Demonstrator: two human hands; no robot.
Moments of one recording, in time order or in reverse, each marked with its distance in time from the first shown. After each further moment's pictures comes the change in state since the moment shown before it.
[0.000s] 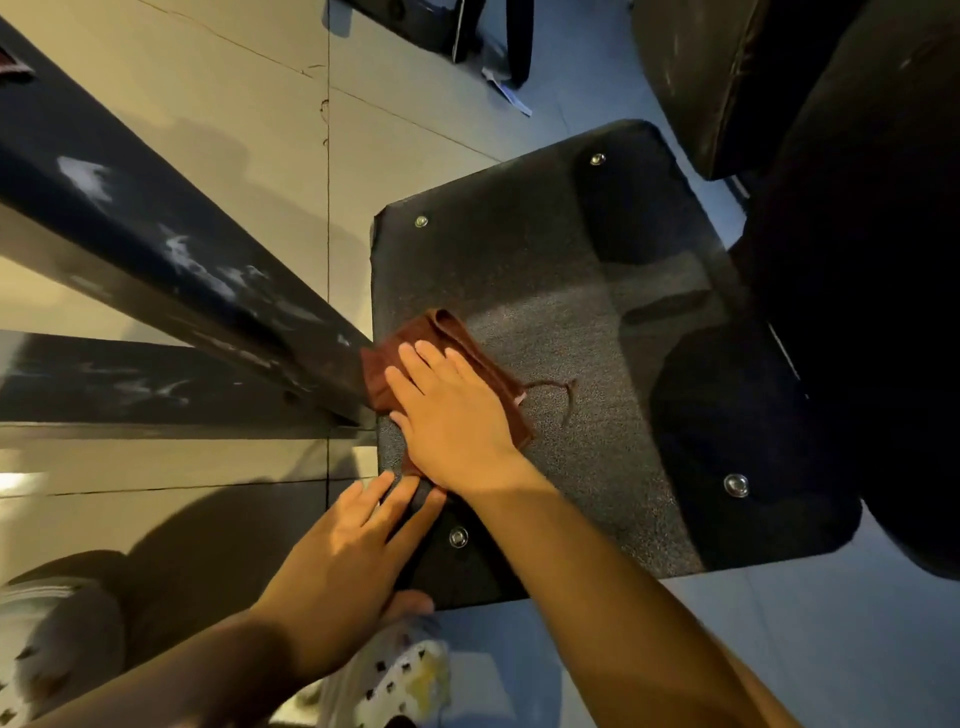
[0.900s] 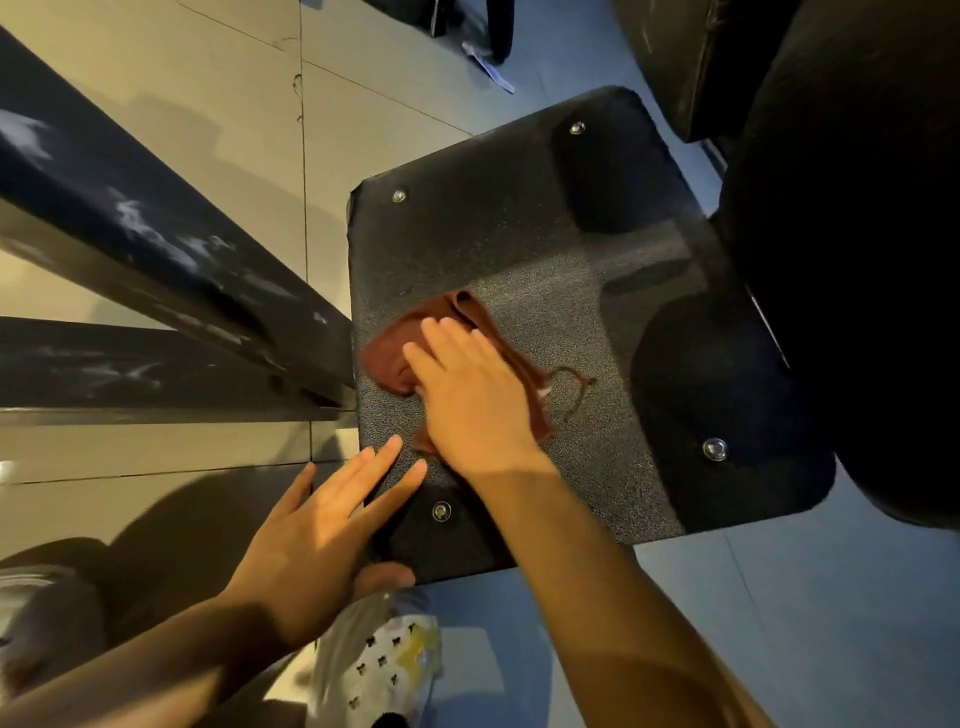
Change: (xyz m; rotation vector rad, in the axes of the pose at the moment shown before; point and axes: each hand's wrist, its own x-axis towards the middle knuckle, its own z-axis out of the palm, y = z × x) left_hand -0.008 -0.011 0.015 -0.166 0.030 -0.035; right_hand -0.029 0.018 -0.007 0.128 0.099 0.160
